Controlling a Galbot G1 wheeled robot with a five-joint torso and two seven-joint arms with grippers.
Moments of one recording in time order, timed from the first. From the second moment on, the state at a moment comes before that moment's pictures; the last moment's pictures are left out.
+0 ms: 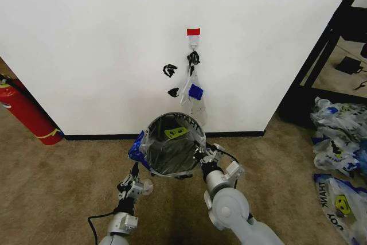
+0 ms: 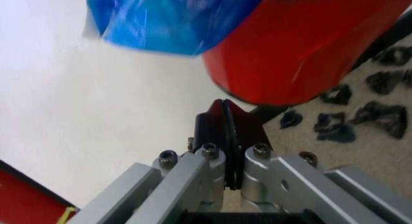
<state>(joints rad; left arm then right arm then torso) 1.55 -1.33 -0.36 -1.74 0.49 -0.24 -0.34 -1.15 1.27 -0.05 1.95 1.06 0.03 0.53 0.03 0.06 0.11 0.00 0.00</state>
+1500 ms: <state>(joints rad) 1.64 -1.44 -0.09 -2.10 -0.03 -0.03 -0.31 -1.19 1.29 -0.13 1.72 0.67 0.30 0.26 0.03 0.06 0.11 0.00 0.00</state>
